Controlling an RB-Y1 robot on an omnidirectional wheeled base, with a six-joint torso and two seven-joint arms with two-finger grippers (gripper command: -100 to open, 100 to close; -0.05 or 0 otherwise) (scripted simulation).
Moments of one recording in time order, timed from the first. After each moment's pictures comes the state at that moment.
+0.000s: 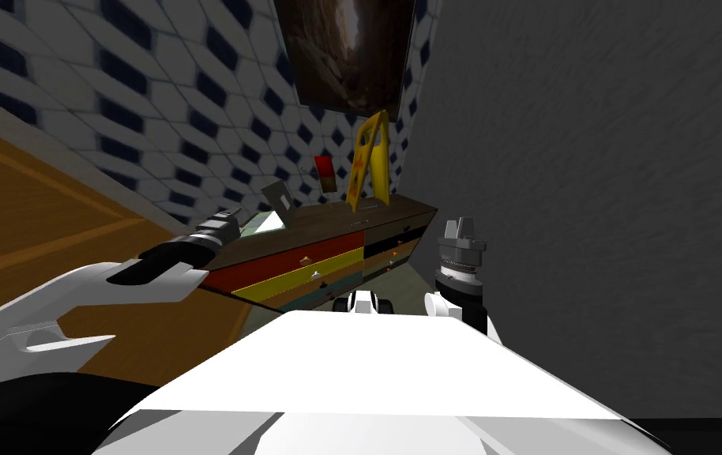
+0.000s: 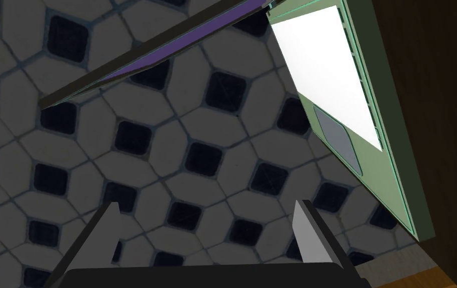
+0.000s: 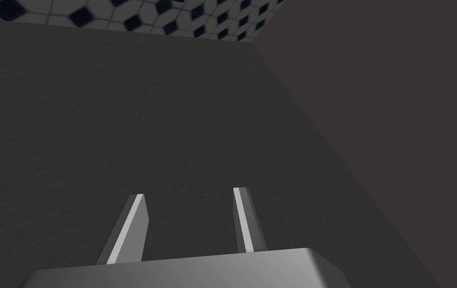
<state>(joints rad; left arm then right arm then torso) 0.57 0.90 0.61 -2.16 0.20 0.42 0.39 0.54 0.04 -0.02 -2.34 0.10 -0.60 0.05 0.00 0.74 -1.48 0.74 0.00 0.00</state>
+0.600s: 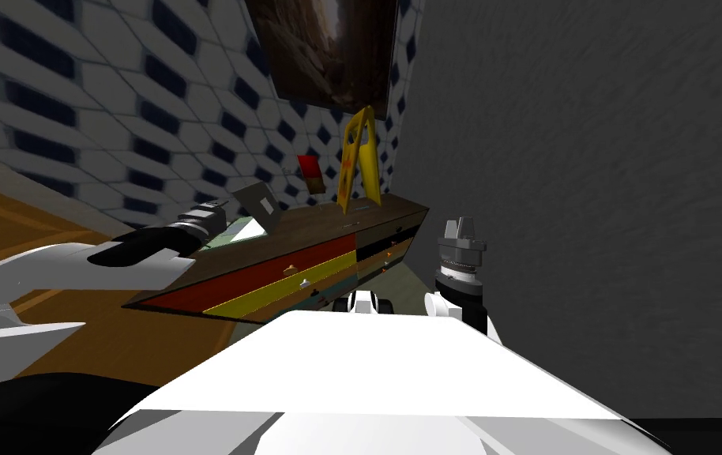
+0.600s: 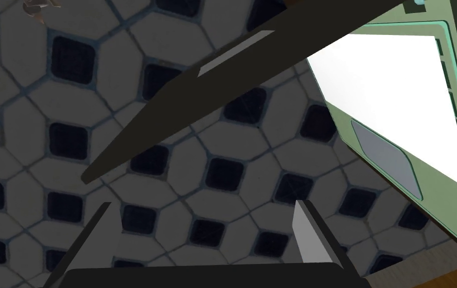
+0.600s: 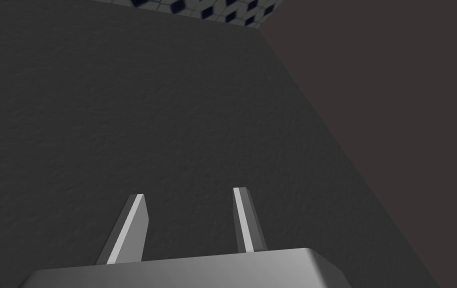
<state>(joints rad) 0.56 1.03 0.68 -2.13 0.23 0.57 0.43 0.54 0.04 -0.02 -2.34 0.10 -0.60 0.05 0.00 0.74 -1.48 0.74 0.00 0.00</state>
